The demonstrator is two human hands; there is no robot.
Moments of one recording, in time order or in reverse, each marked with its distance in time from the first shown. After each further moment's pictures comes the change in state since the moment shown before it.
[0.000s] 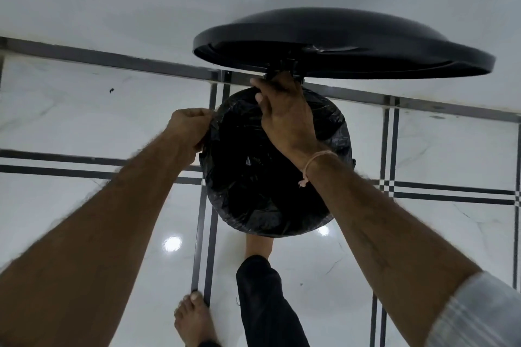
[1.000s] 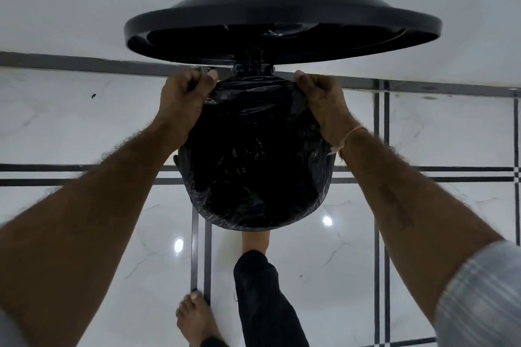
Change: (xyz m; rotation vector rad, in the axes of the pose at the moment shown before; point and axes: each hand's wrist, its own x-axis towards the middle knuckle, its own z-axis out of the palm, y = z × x) left_hand 0.017 0.018 0.027 0.237 0.013 0.496; right_hand 0.001 0.092 -0.037 0.829 0.049 0.499
